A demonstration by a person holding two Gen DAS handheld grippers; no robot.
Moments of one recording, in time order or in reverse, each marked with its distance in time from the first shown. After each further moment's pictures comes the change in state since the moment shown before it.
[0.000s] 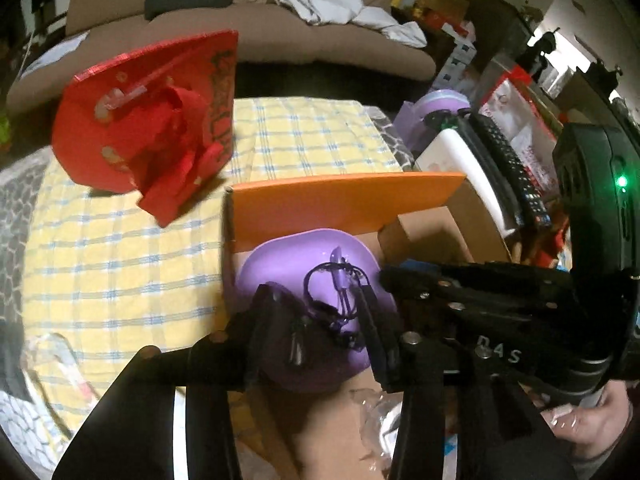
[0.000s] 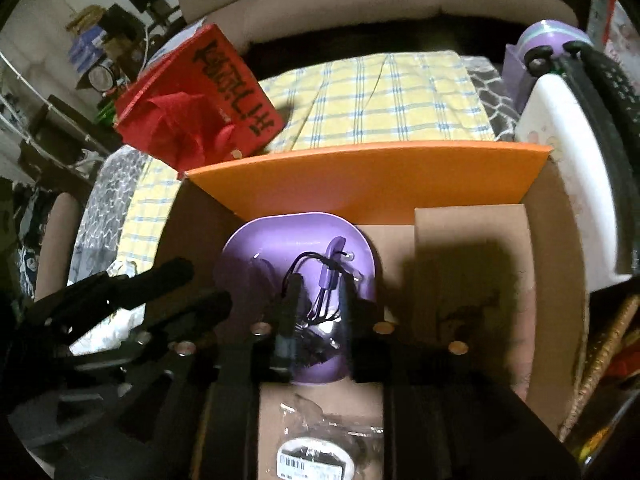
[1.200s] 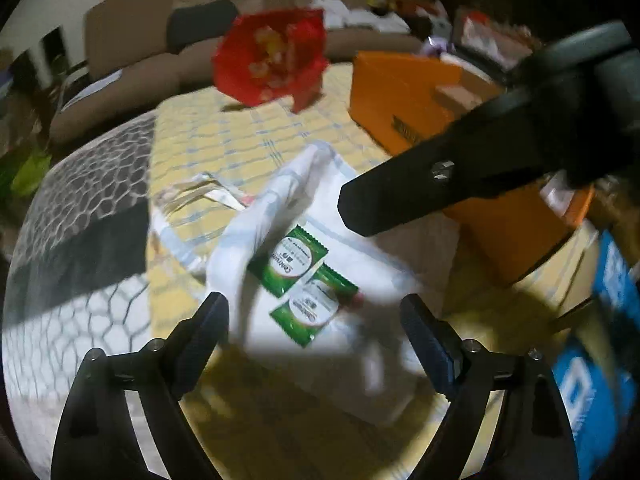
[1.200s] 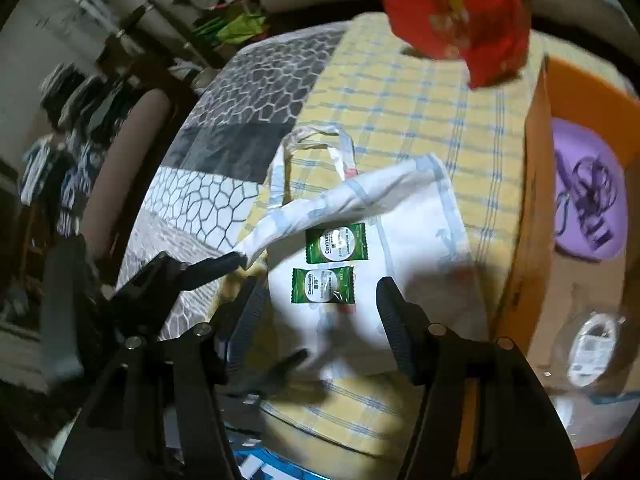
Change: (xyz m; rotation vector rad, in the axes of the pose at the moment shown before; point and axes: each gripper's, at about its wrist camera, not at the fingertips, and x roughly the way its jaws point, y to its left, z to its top) left arm -0.084 0.131 -0.192 0.247 -0.073 0.122; right arm 0.022 0.218 -0.107 -0.181 0.155 0.213
